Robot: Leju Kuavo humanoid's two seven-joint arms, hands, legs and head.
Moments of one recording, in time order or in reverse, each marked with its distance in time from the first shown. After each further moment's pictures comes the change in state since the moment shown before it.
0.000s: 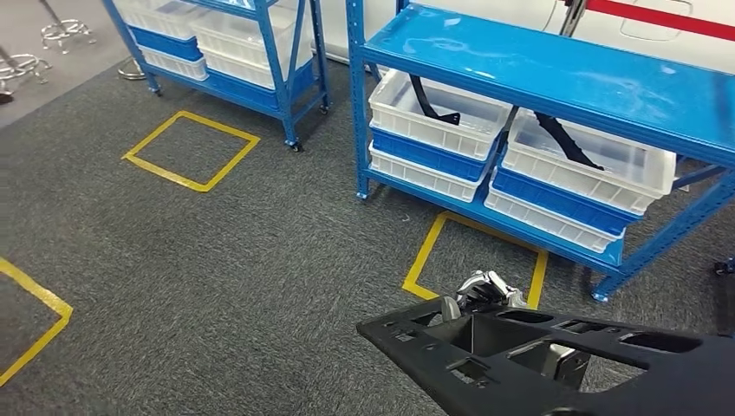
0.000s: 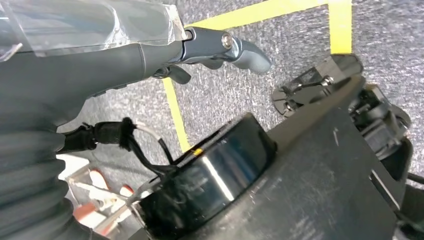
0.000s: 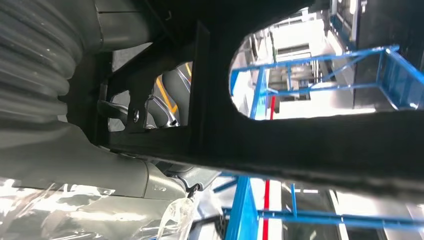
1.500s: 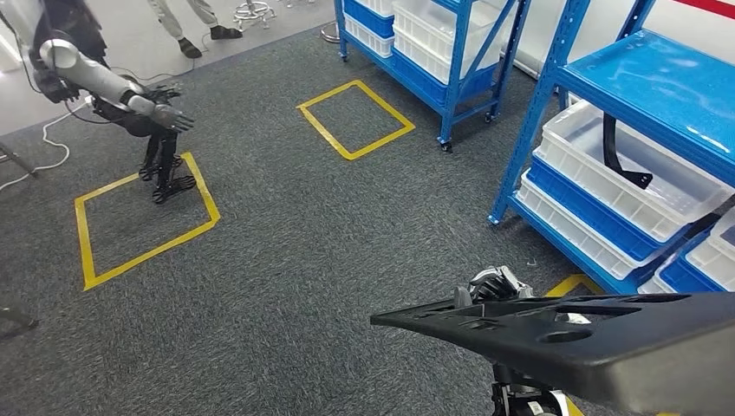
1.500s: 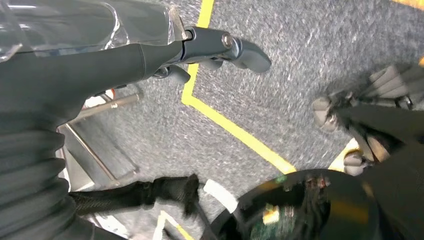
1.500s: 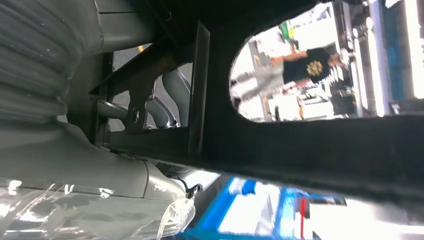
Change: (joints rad) left arm 0.027 0.086 0.001 0.001 0.055 -0.072 0.003; right arm -0.021 -0.007 -0.002 0.019 -0.049 -0.058 0.049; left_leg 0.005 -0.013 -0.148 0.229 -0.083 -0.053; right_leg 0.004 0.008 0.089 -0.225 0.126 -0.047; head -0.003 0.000
